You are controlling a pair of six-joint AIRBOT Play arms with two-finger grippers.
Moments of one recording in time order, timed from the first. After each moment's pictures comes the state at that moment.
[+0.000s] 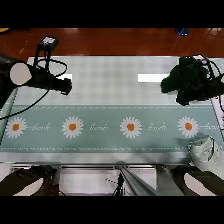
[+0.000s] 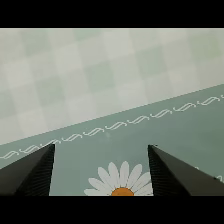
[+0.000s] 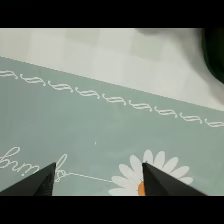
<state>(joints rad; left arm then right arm) -0.35 -1.12 1.20 1.65 -1.16 -1.63 -0.02 -1.09 1.08 -1.53 1.28 1.34</state>
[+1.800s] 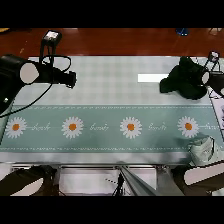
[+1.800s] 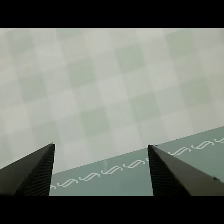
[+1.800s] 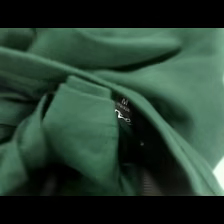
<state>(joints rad) -0.35 -1.17 1.20 1.65 -0.98 -1.63 -0.26 -1.74 1.29 -1.75 0.41 1.91</state>
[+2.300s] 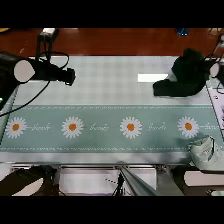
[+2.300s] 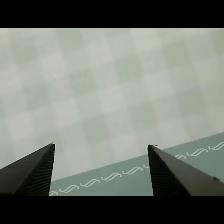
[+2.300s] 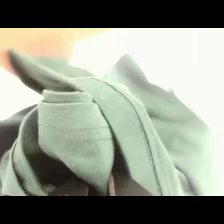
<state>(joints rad) -0.35 -1.14 1.25 1.65 -0.99 -1.63 -0.21 -1.49 1.29 -1.76 0.38 1.83</state>
